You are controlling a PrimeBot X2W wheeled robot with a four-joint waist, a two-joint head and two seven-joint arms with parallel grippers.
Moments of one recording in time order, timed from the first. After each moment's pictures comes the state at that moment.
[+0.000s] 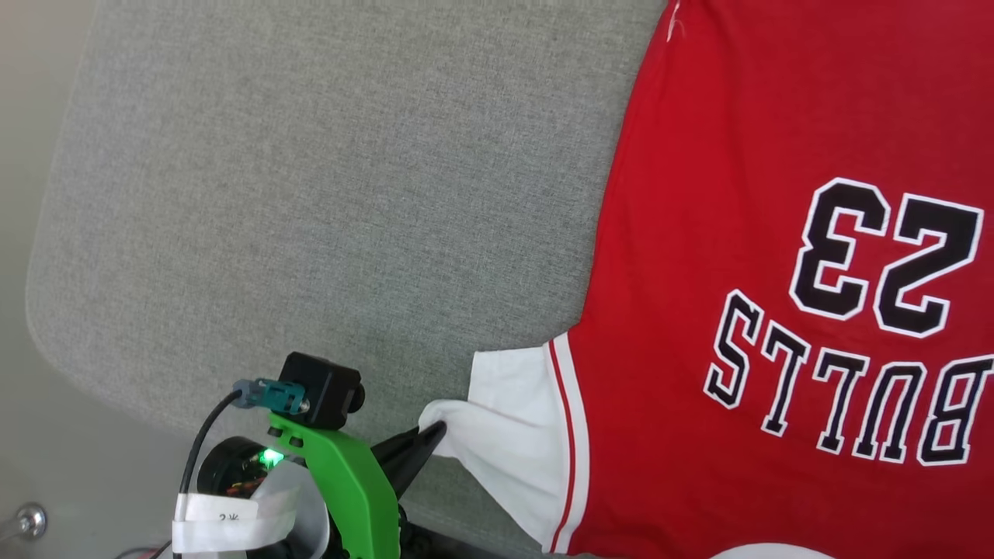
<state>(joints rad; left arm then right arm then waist) -0.07 0.51 -0.46 -0.43 -0.77 0.10 0.63 -1.01 -0.62 0.04 0.47 0.44 0.13 1.00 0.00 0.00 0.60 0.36</state>
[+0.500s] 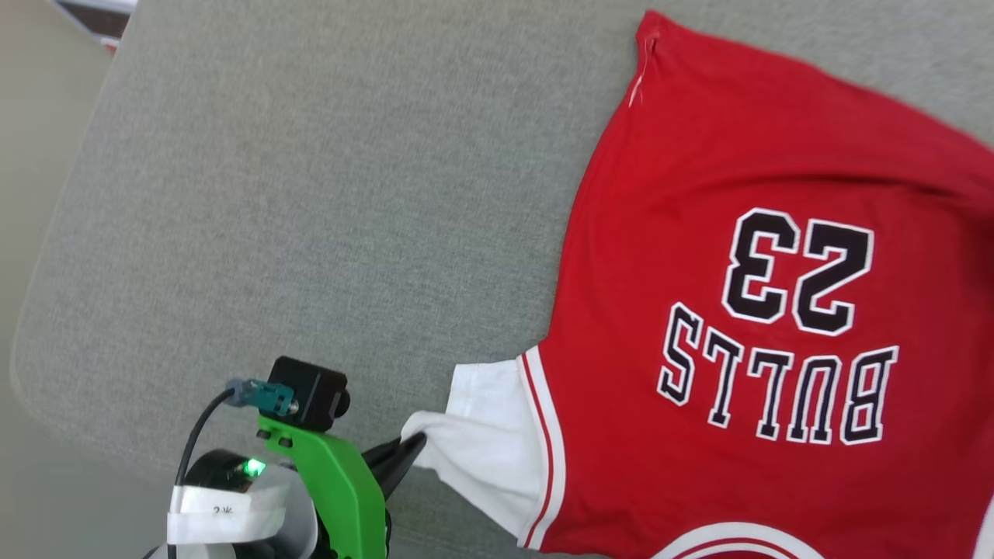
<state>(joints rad) -0.05 0.53 -0.45 -0.41 -0.77 0.14 0.66 -0.72 -0.60 0.04 0.51 0.51 0.13 0.87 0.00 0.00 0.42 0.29</state>
